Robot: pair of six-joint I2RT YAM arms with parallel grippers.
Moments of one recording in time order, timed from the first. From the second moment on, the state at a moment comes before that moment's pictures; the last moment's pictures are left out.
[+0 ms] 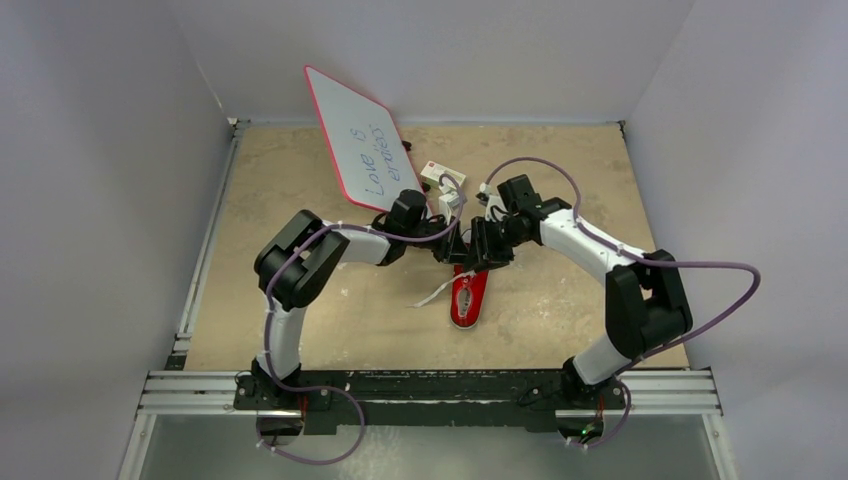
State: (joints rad) left arm -0.66 2.04 1.08 0.53 0.83 -0.46; right arm 0.40 1.57 1.06 -0.64 -0.48 0.36
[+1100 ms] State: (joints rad) left arm -0.66 2.06 1.08 0.54 0.84 -0.47; right arm 0.42 1.41 0.89 -0.54 -0.46 0.31
